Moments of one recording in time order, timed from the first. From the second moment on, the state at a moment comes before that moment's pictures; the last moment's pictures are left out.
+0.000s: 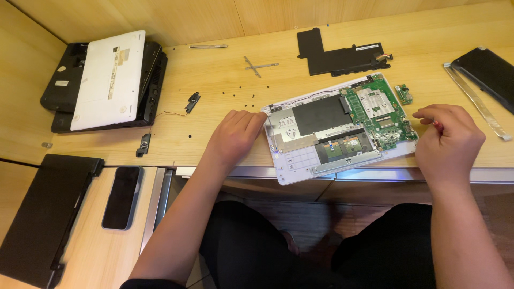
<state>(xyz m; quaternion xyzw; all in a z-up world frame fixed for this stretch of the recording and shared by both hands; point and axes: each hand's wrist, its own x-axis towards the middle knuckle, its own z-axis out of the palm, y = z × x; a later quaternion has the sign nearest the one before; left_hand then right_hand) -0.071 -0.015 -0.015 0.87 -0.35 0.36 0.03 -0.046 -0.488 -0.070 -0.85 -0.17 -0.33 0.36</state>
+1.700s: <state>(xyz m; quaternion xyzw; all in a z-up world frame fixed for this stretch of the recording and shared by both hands) -0.105 -0.070 -0.011 0.72 0.11 0.27 0.63 -0.174 -0.463 -0.039 -0.79 0.13 -0.26 0.54</state>
